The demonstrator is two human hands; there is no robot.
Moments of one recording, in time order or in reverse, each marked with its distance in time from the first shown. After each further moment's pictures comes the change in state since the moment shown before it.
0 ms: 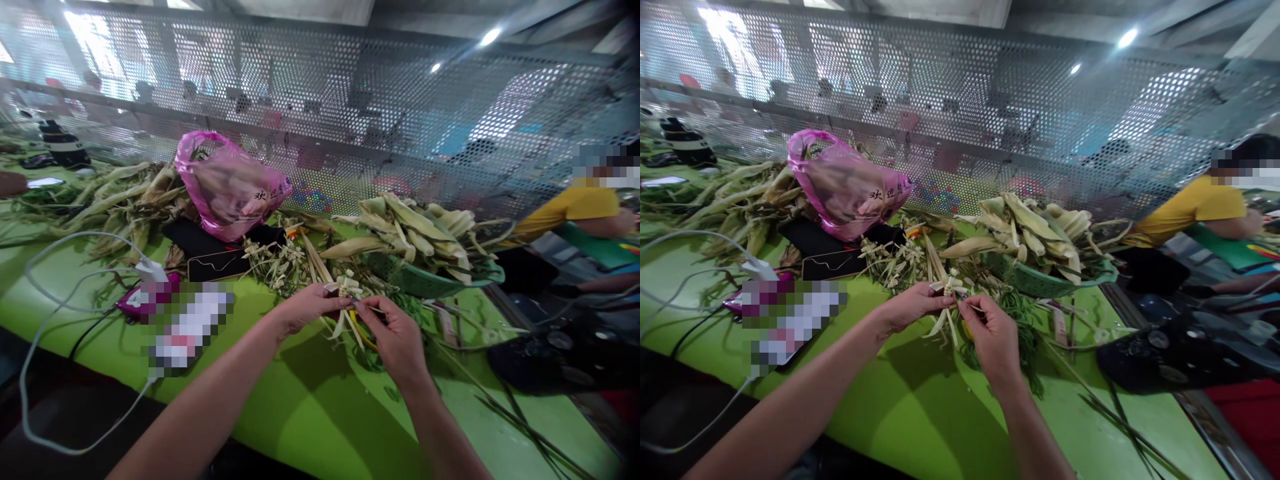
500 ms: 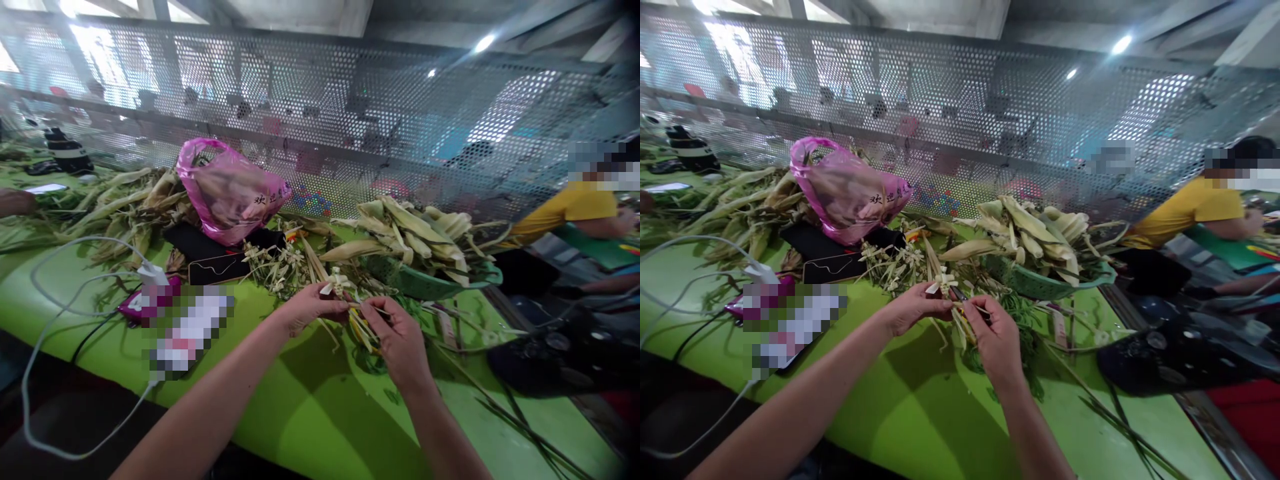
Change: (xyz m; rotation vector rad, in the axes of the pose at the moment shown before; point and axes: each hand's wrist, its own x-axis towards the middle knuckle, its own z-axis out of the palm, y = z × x) left_hand 0.000 -0.007 0.000 -0.208 0.066 -0.044; right_hand 0.000 -0.002 -0.002 0.174 0.002 0.060
